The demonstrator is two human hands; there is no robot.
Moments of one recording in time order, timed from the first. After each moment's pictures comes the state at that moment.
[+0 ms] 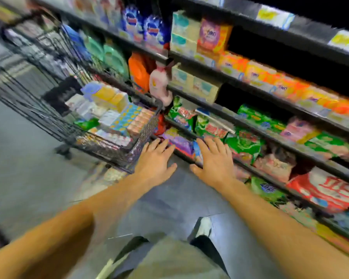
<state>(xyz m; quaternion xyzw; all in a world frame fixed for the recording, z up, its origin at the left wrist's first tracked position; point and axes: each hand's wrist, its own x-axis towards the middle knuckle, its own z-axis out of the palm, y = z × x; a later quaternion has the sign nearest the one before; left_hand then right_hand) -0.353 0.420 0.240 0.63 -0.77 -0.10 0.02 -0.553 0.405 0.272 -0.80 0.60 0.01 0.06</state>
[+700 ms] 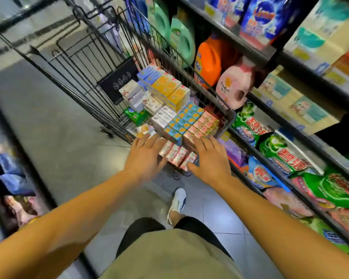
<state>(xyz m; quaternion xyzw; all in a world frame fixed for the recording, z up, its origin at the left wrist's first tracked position) -0.075 0.322 0.181 0.75 -0.65 -0.14 0.01 -0.282 0.240 0.191 -0.85 0.48 0.08 0.18</state>
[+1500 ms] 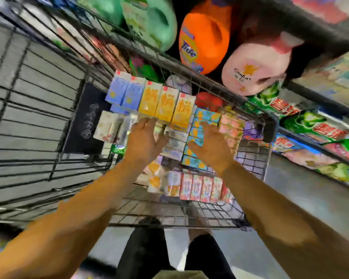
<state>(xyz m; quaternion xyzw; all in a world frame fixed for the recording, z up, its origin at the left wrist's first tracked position) 0.116 0.036 0.061 0.68 -0.65 -0.33 0.05 -0.097 0.040 0.070 -0.62 0.70 0.07 0.36</state>
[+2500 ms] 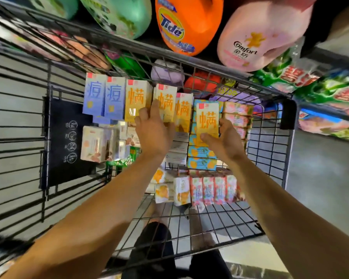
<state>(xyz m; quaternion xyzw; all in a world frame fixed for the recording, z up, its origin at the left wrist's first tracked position) 0.068 -0.022 -0.002 0.71 -0.63 -0.31 0.05 -0.114 0.032 0.014 -0.33 0.80 -0.15 0.48</state>
